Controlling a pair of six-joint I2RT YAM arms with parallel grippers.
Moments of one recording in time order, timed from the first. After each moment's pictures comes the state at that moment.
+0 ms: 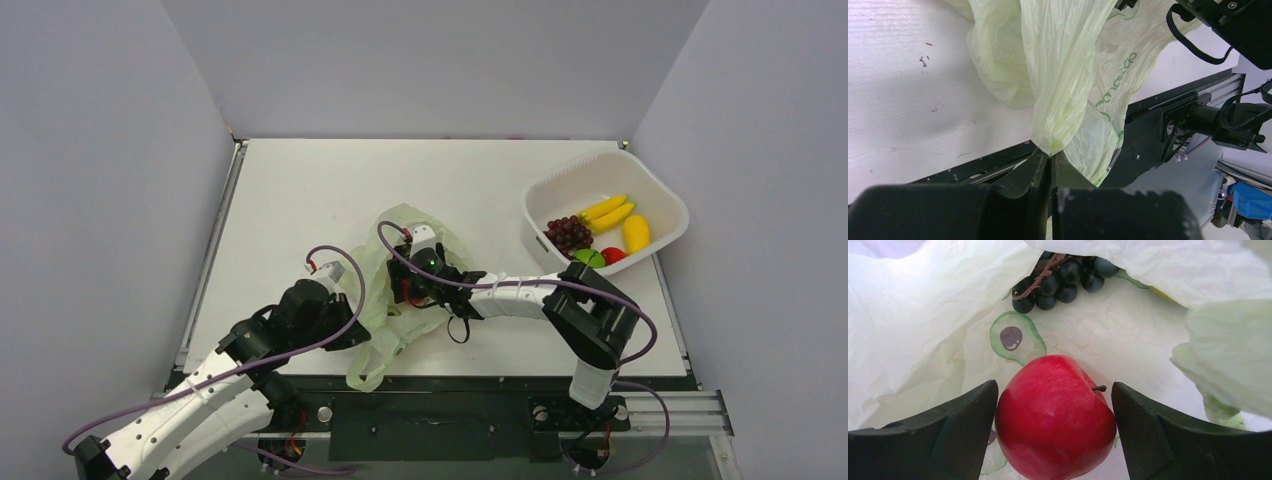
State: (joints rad) left arm -0.74 0.64 0.57 -0.69 0.08 -0.85; right arm 0.96 1.77 0.95 0.17 0.26 0.41
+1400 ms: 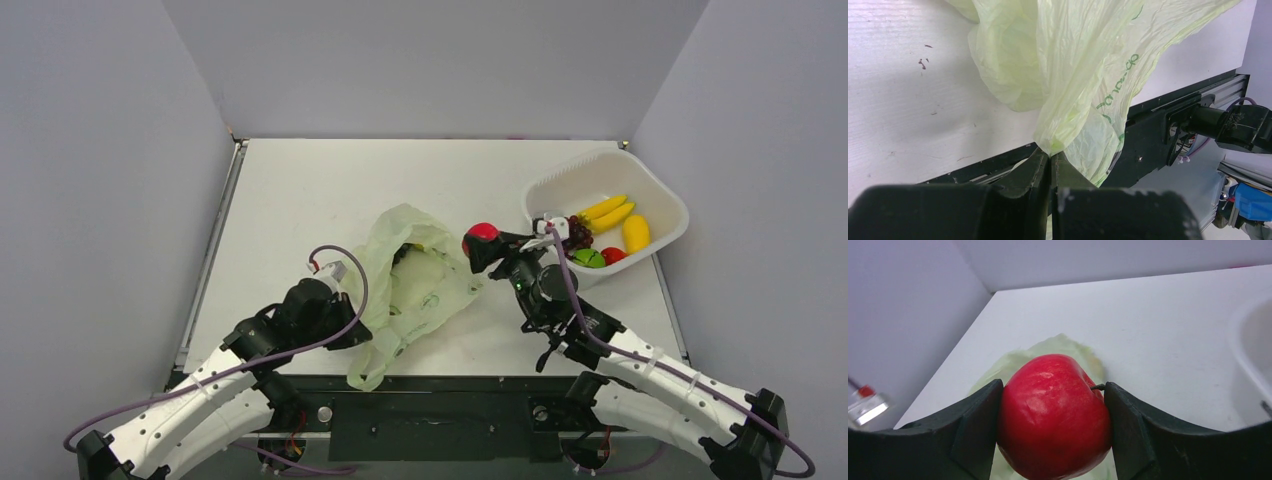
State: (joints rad) left arm -0.74 0.67 0.55 -0.67 0.08 -0.85; right arm 0.92 0.82 0.60 0.21 0.44 0.38
